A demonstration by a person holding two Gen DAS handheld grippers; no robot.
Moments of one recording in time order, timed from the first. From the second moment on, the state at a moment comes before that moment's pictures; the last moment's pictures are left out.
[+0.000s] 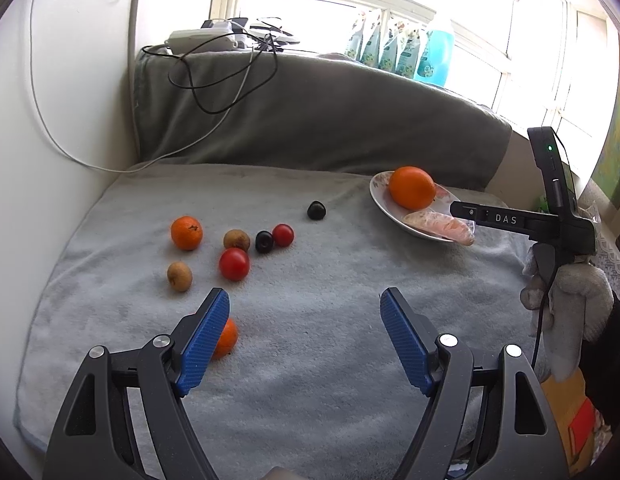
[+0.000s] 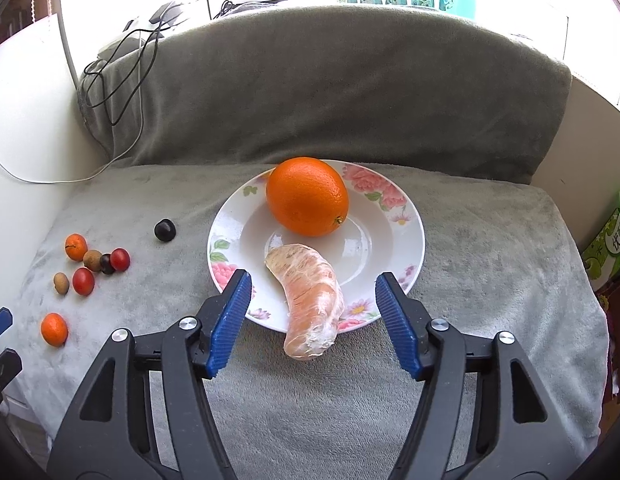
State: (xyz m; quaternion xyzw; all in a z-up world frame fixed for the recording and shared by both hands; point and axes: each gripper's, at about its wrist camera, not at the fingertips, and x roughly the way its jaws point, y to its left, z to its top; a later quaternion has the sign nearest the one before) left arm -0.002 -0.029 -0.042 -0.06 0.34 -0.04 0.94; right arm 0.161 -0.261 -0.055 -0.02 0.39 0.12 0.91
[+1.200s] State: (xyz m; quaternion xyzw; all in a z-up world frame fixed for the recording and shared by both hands) left arm -0.007 0.042 -0.056 -0.10 0.34 0.05 0.93; right arm 0.145 -0.196 -0.040 -0.02 0.38 0.23 0.90
